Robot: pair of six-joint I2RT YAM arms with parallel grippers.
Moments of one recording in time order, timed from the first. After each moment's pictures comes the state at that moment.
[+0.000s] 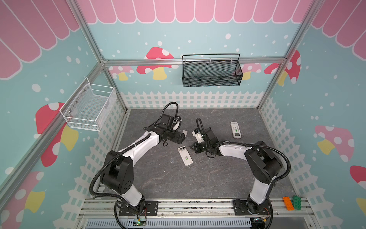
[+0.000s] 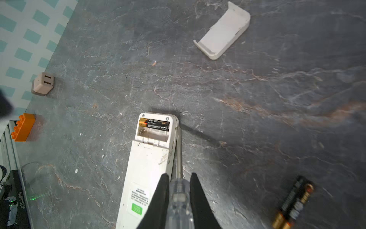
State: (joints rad) left arm -0.36 1.63 1.26 -0.54 0.22 0.15; right arm 0.64 1.83 1.03 0.01 -0.32 0.30
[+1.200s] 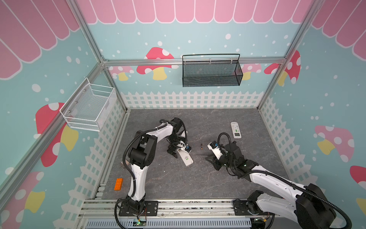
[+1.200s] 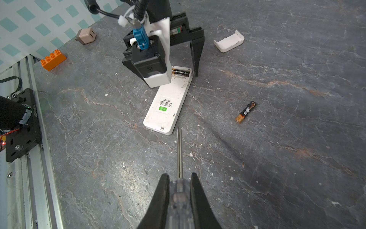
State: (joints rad) left arm -0.40 2.14 1.57 -1.05 0.35 1.78; right arm 0.61 1.10 0.51 -0.02 -0.33 0.00
